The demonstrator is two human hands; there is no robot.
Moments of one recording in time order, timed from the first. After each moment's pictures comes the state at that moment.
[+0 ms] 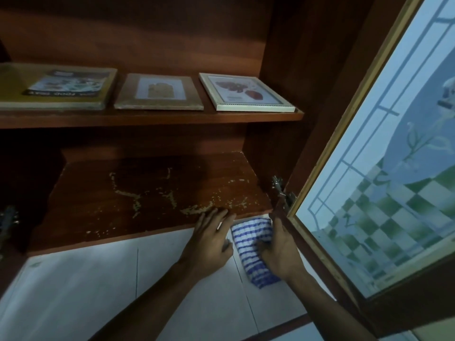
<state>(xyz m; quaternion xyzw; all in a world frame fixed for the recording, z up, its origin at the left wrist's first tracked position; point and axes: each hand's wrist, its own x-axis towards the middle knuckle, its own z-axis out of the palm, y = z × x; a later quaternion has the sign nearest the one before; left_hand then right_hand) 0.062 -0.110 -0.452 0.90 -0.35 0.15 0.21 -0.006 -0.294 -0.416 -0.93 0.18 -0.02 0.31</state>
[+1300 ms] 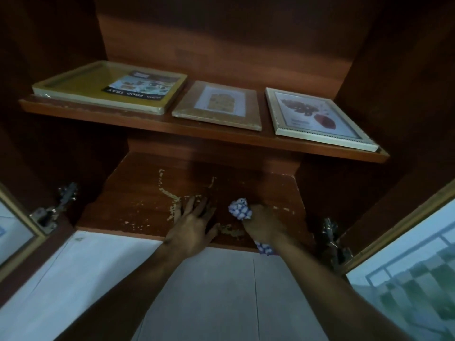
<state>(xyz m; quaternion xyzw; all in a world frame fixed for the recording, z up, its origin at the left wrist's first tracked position) 0.133 -0.036 -0.437 0.99 -0.14 0.04 0.09 0.153 -0.232 -0.379 -0.97 -0.03 0.11 0.22</state>
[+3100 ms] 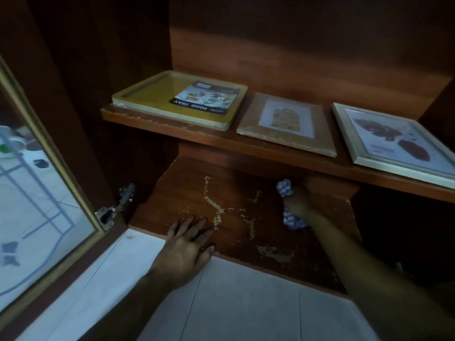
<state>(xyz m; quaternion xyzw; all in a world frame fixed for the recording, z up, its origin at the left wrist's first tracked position) 0.079 0.054 -0.427 0.98 -0.03 -0.06 0.16 0.349 -0.225 -0.481 -0.96 -0.10 0.04 0.27</state>
